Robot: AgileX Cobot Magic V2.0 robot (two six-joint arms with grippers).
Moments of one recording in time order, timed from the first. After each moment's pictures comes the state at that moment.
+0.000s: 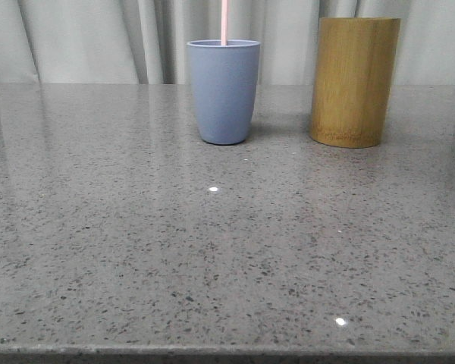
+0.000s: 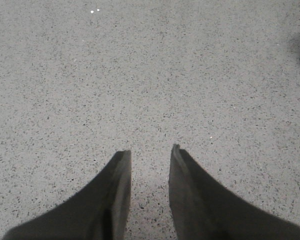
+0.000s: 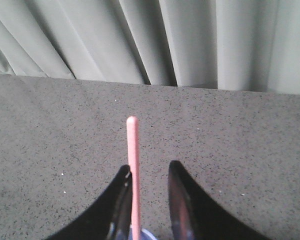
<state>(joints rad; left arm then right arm) -0.13 0.70 -0.80 0.01 0.79 -0.09 0.44 1.60 -1.49 0.20 0.30 0.13</state>
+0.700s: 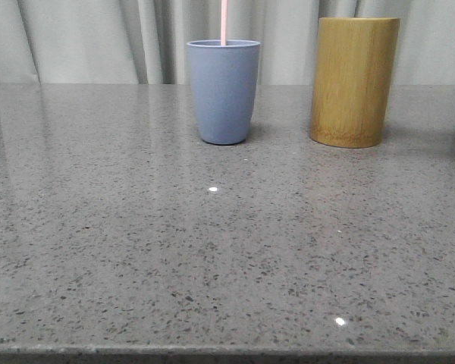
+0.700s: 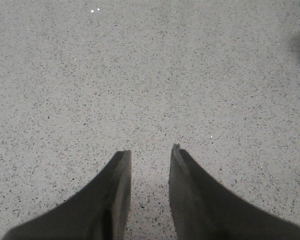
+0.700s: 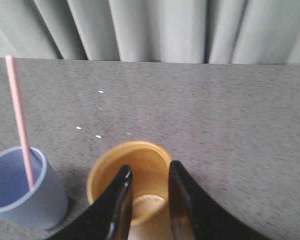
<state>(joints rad) -0.13 0.70 -0.80 0.01 0.79 -0.09 0.24 1.22 -1.15 0.07 0.41 0.13</state>
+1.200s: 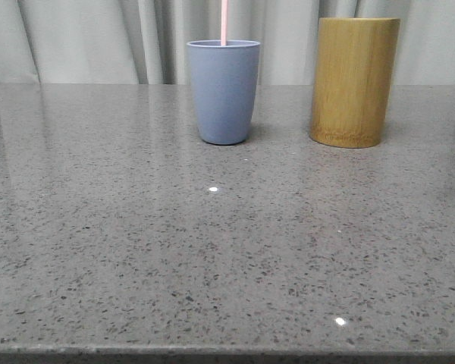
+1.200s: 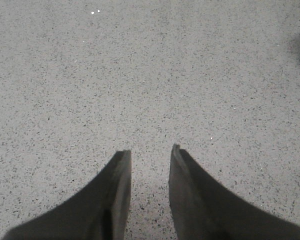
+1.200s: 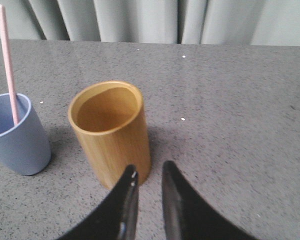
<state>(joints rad) -0.13 0.70 -0.80 0.01 0.79 -0.09 0.20 0.89 -0.86 0.02 0.42 0.15</state>
